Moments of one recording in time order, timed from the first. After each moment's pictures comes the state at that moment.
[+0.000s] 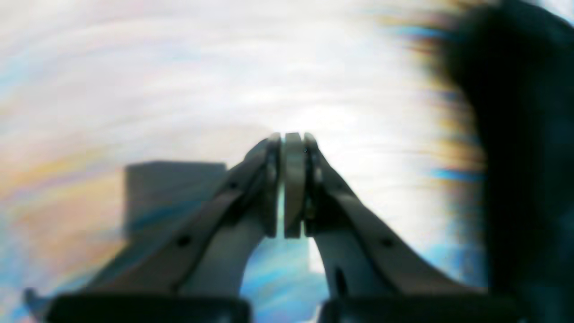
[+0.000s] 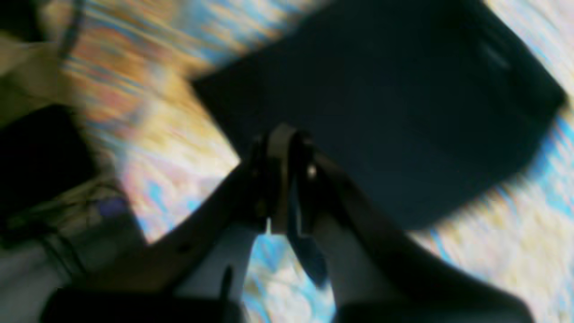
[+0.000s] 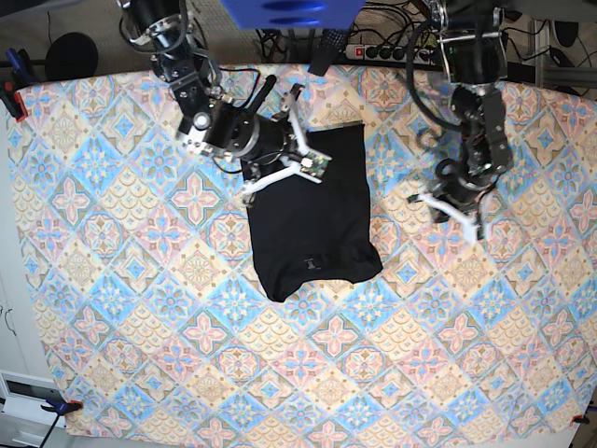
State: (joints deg) left arm 2.8 -9.1 -18.5 70.9 -18.0 -14.6 30.0; right arm -9.2 4.2 -24.8 106.3 -2.0 41.6 -51.8
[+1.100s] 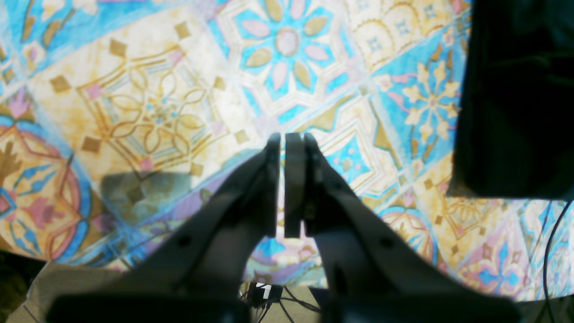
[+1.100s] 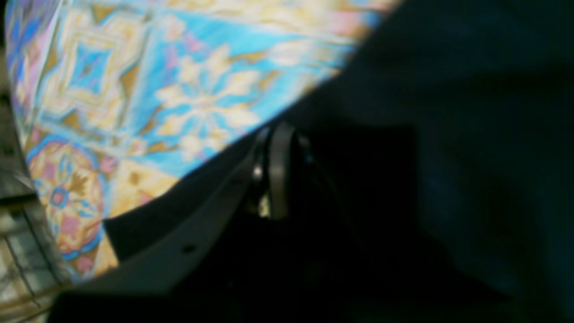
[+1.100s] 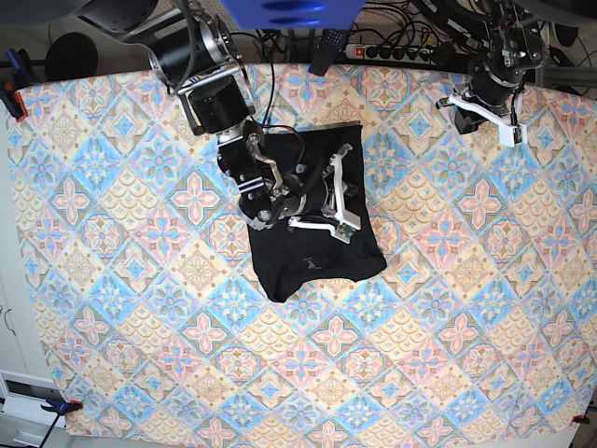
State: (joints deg) left arm 32.6 -8.5 -25.2 97.5 -33.2 -15.6 36.2; right arm 15.0 -8.2 -16.4 51.8 -1.4 41.8 -37.3
